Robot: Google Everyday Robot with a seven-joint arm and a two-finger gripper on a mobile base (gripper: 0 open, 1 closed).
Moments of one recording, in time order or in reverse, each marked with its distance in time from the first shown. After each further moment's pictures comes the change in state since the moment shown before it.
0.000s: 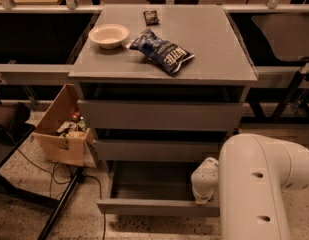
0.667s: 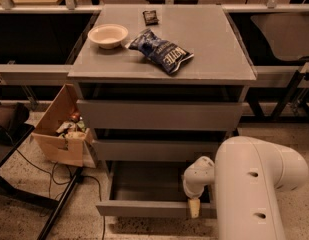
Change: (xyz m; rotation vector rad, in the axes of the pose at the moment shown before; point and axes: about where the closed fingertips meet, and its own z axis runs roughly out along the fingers) arm -0.052 -0.023 0.012 0.022 -0.105 -0.135
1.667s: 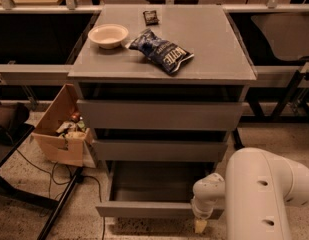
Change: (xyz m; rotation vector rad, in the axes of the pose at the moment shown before) arm 0.023 0.099 0.038 -0.196 -0.027 0.152
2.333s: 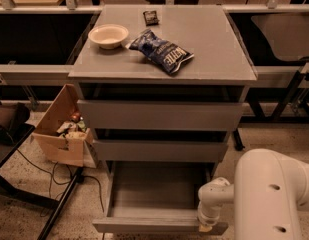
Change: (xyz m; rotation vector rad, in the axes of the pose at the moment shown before) arm 0.020 0.036 -0.008 -0.050 0.015 0.073
